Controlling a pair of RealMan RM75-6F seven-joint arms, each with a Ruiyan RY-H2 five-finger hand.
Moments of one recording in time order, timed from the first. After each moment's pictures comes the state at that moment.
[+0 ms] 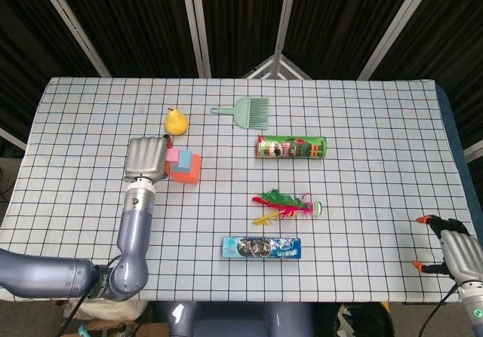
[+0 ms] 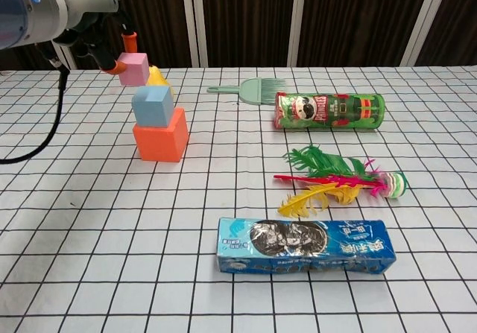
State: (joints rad) left arm -1.05 -1.49 -0.43 -1.88 0.24 1.50 1.08; right arm 0.13 -0.95 0.03 -1.72 -1.29 1.17 0.09
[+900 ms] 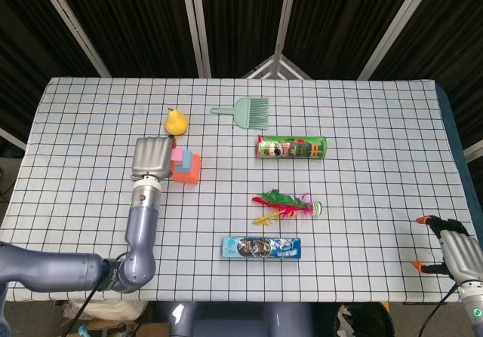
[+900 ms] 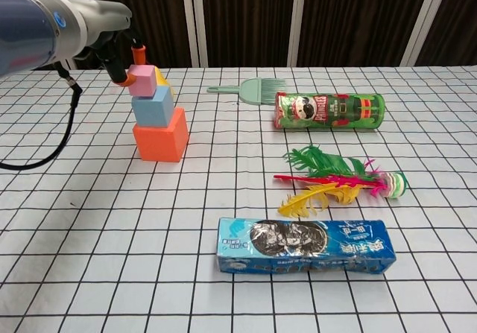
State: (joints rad) left arm -1.07 -1.55 -0.40 -1.76 0.25 1.44 1.06; right arm 0.13 -0.96 0.03 -1.72 -1.28 1.16 0.09
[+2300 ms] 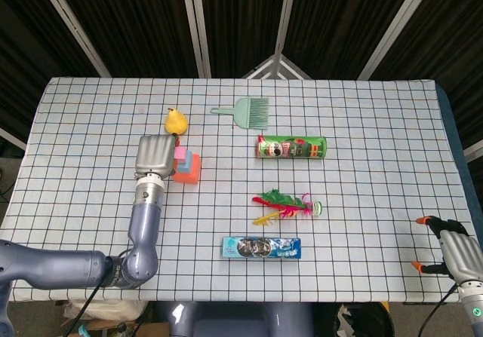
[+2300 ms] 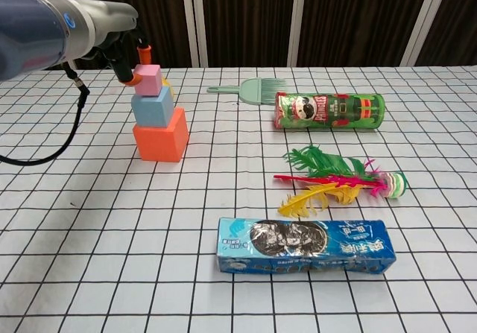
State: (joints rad) left arm -1.08 -1.56 -0.40 -1.72 0.25 1.42 1.05; right arm 0.14 -0.96 0.03 -1.72 -1.27 1.15 0.09
